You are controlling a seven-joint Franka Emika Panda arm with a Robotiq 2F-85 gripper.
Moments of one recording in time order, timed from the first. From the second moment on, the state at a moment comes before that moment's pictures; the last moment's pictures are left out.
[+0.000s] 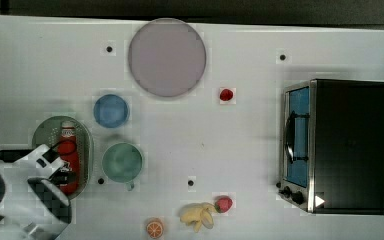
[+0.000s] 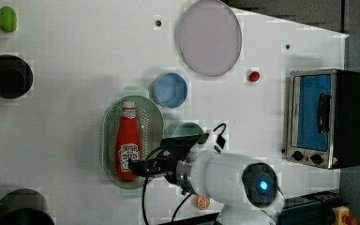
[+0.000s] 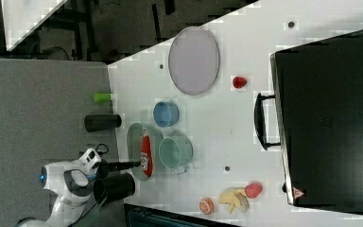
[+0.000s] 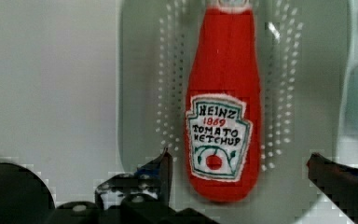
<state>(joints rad) -0.02 0.30 0.79 -2.28 -0.13 0.96 0.03</state>
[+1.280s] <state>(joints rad) 0.08 0.59 0.64 -2.22 -0.37 1.12 0.24</state>
